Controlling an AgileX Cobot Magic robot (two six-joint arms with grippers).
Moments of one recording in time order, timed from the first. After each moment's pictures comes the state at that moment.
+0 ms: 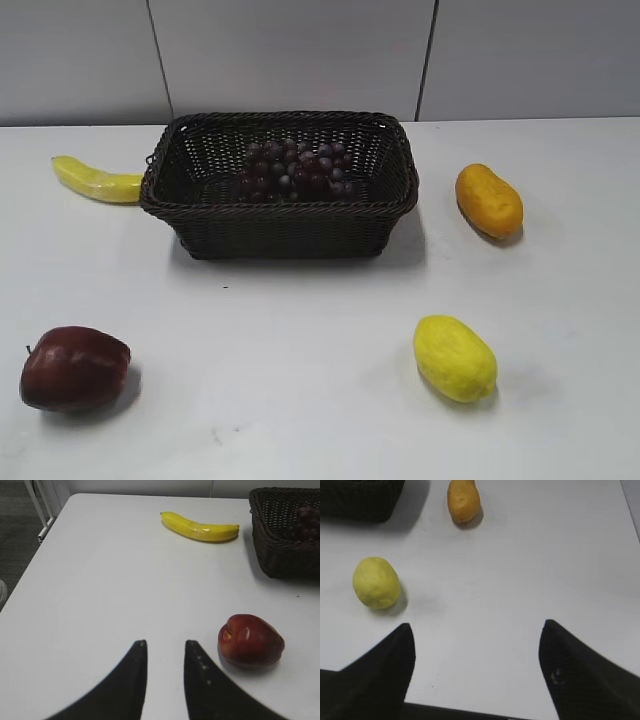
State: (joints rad) left arm -0.02 -0.01 -0.49 -0.01 1.08 0.04; right arm 0.24 0.05 -0.50 -0.07 1.04 0.03
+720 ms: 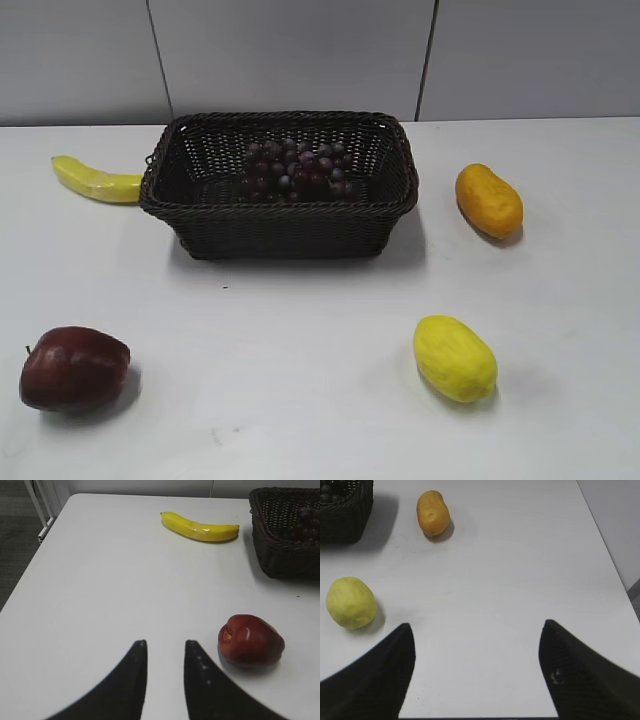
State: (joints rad) left arm -0.02 -0.01 -0.49 -0.01 1.08 0.04; right arm 0.12 0.00 -0.50 -0.07 1.04 0.03
